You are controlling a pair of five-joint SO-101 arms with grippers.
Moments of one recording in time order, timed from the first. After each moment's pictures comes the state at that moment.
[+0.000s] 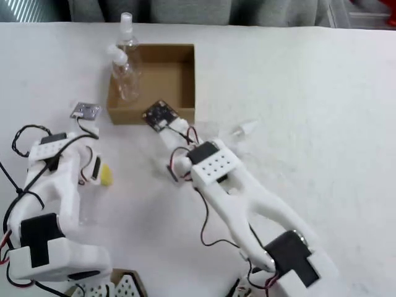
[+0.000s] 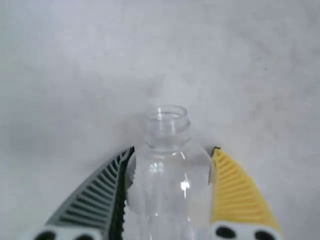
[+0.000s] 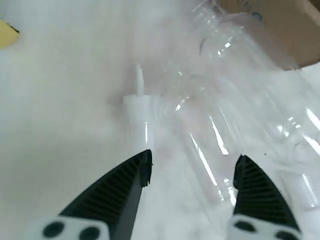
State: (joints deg) left arm -21.5 -0.8 40.2 56.0 -19.8; right arm -38.4 -4.2 30.9 50.3 11.6
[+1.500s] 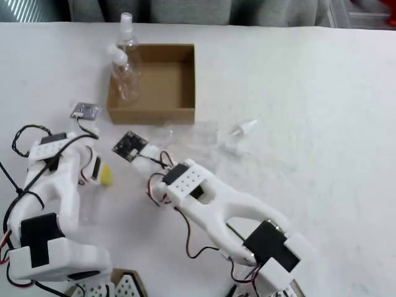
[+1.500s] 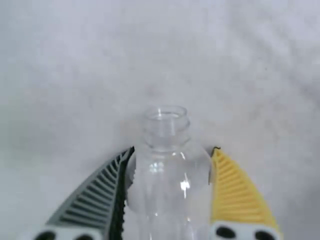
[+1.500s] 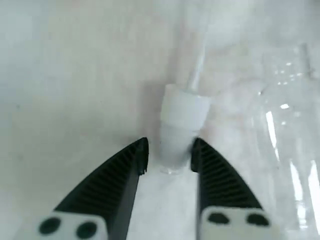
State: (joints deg) left arm -21.5 -0.8 40.2 56.0 -19.8; right arm -48.5 3.5 35.5 40.3 11.2
